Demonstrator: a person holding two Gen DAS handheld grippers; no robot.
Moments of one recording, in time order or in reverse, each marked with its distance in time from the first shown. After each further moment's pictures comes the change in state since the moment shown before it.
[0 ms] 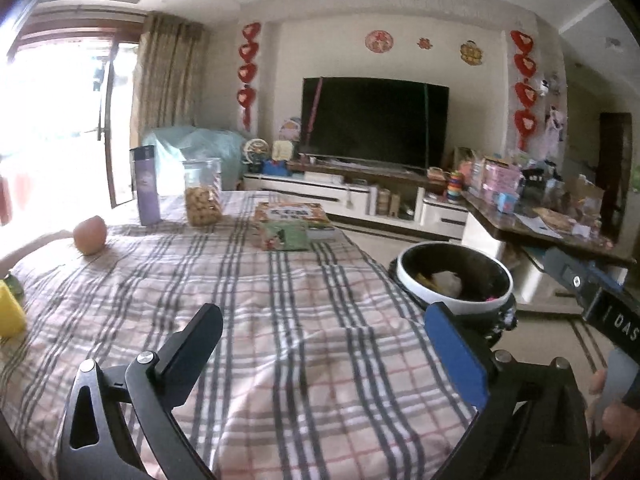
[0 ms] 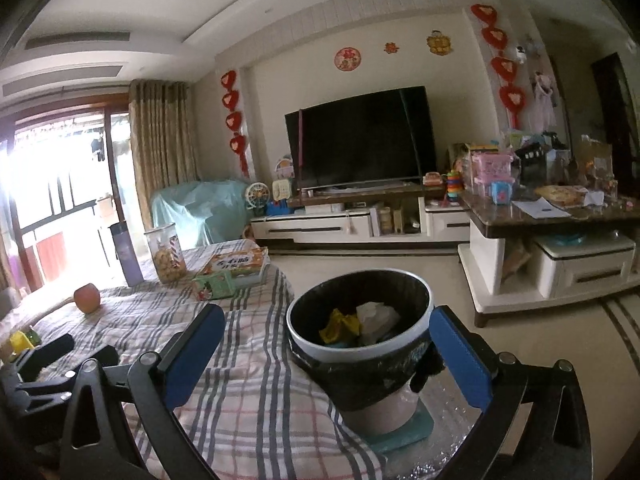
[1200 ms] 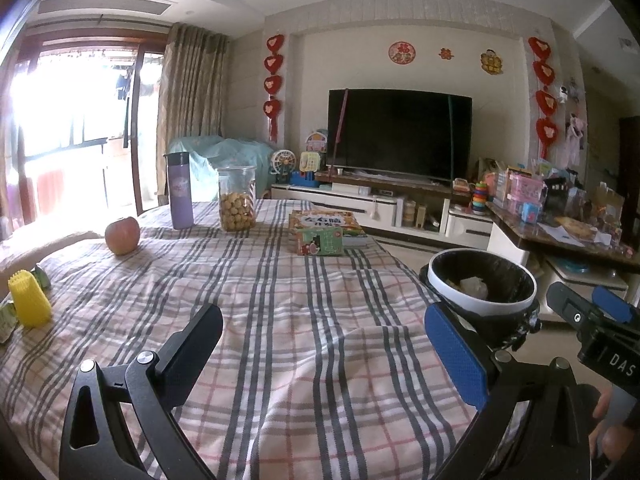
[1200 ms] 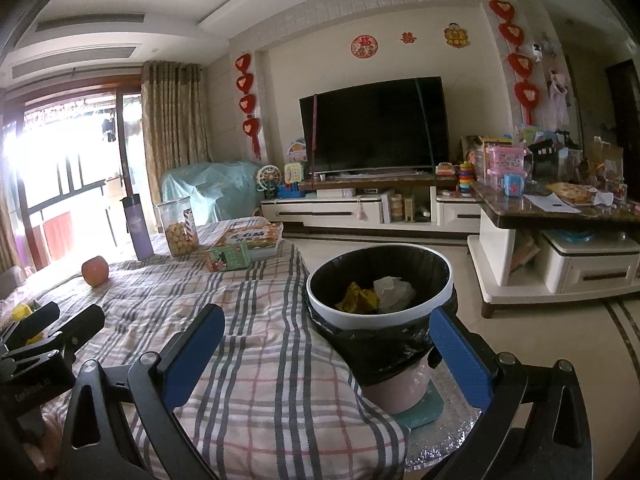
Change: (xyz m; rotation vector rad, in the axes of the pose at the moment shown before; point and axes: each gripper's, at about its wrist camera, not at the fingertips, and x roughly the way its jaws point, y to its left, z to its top) left arm -0.004 0.014 -0.014 -0.001 -0.040 0.074; right arm -0.003 0.021 -0.022 -0.049 0.053 0.028
